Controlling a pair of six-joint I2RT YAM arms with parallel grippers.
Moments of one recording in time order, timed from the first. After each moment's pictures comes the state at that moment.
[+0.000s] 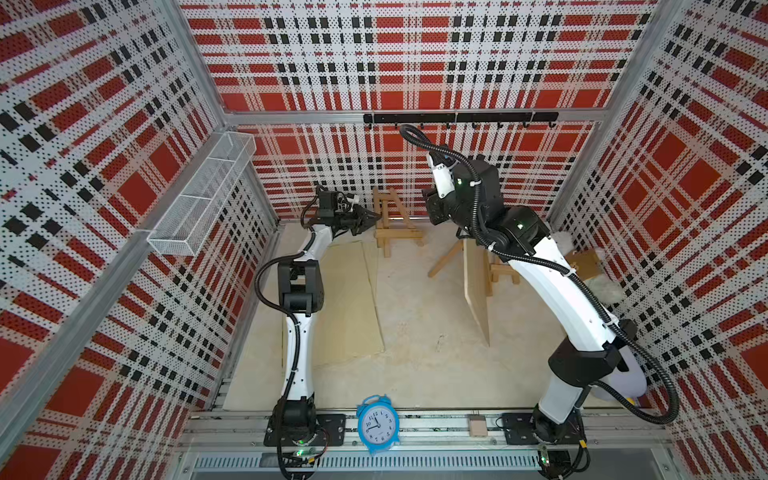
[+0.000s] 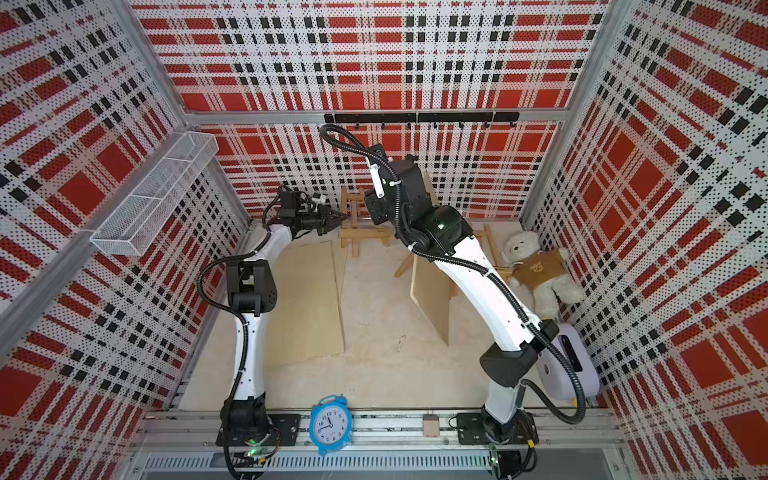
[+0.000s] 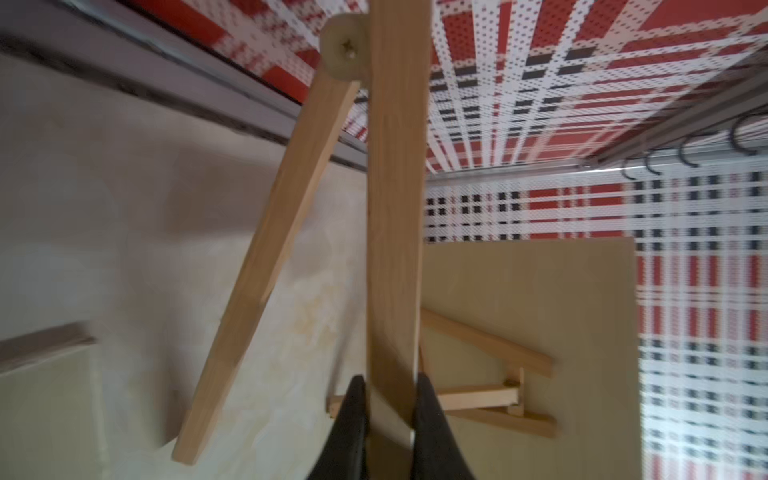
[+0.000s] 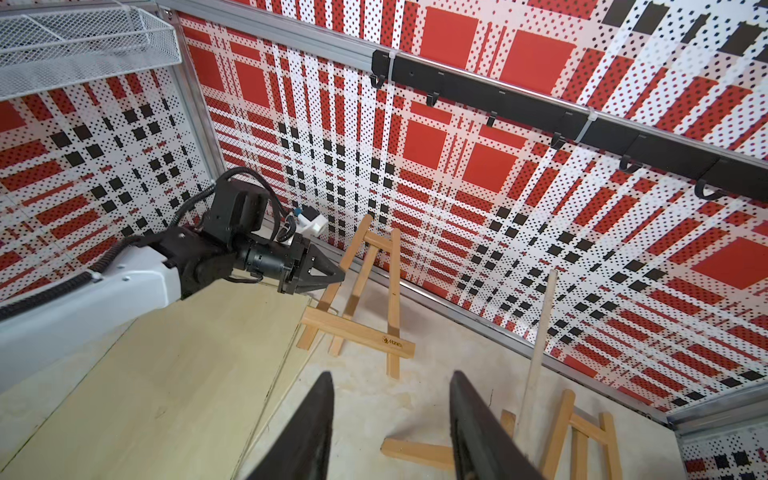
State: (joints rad) left arm -0.03 2.55 2.40 -0.50 0.98 -0.68; right arm 0.75 1.78 2.28 -0.81 0.37 -0.04
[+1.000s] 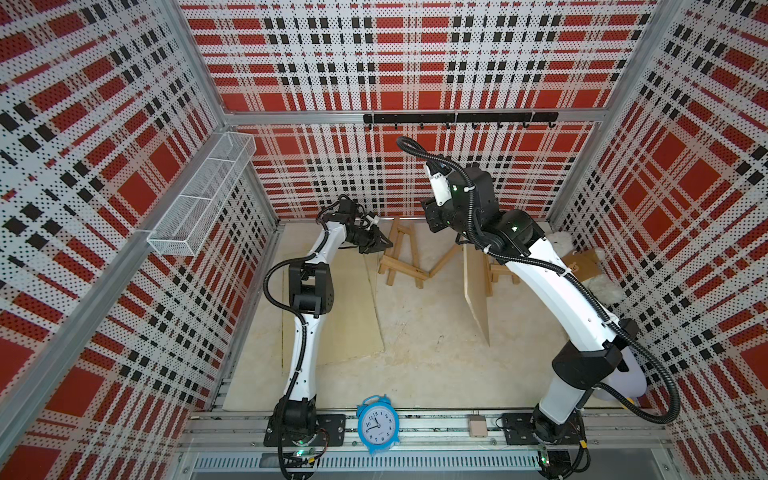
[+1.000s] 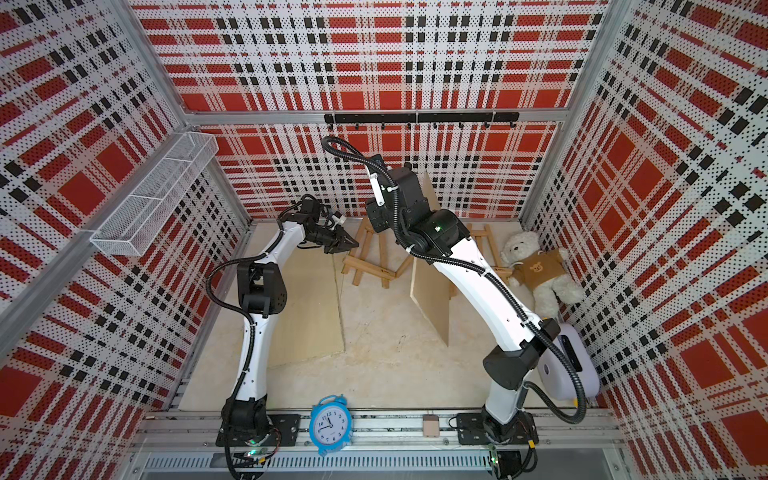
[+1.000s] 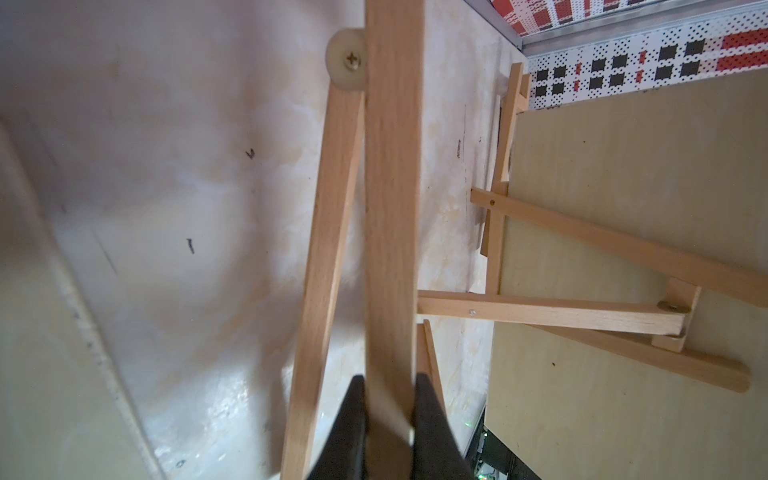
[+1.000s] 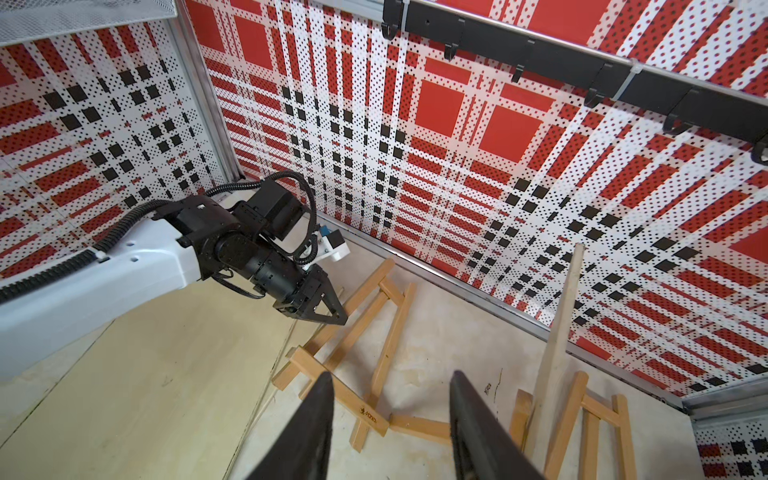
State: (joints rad) left arm -0.13 2.58 2.40 -0.96 0.93 -0.30; right arm 0.74 1.75 2.18 -0.80 0.33 -0.03
